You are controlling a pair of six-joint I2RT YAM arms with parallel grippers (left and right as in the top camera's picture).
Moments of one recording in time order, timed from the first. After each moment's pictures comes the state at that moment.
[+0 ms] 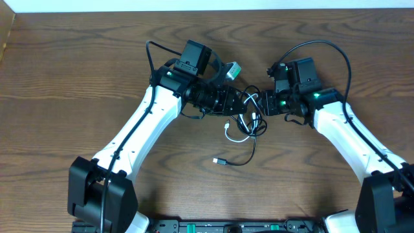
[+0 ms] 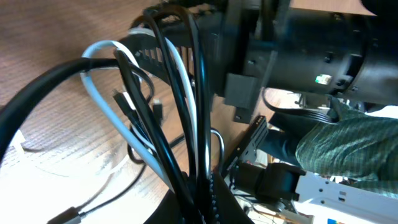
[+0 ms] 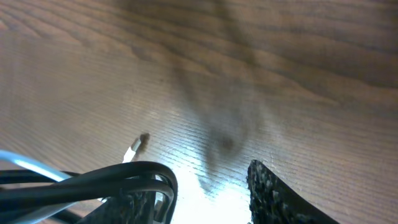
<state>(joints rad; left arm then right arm) -0.44 1.69 1.40 -0.84 0.86 -0.30 0.29 1.61 1.07 -0.49 -0.31 0.18</state>
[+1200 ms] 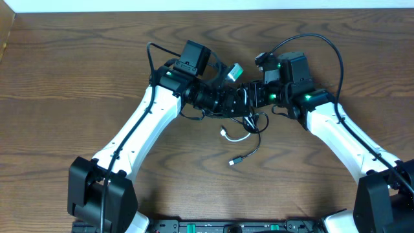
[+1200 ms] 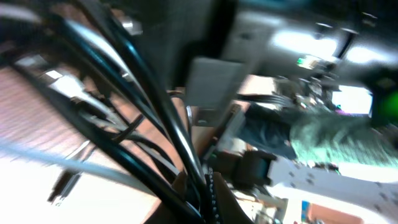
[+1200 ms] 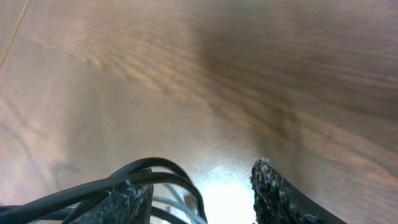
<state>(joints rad) -0.44 1.69 1.40 -0.86 0.99 -0.27 0.34 1.62 1.07 -0.26 -0.46 0.24</state>
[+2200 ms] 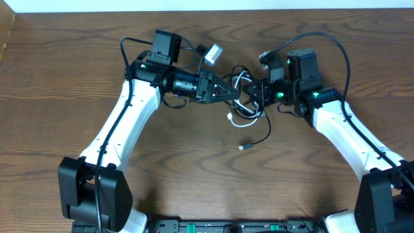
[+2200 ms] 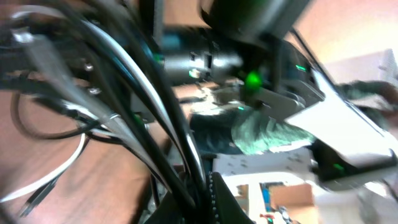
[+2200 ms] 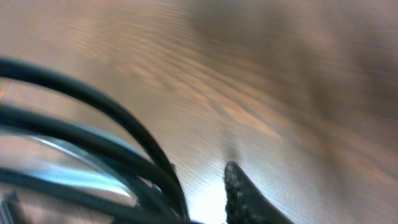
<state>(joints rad) -0.27 1.69 1.40 -0.78 1.33 -0.19 0.28 1.62 1.07 -0.31 -0.48 0.24</state>
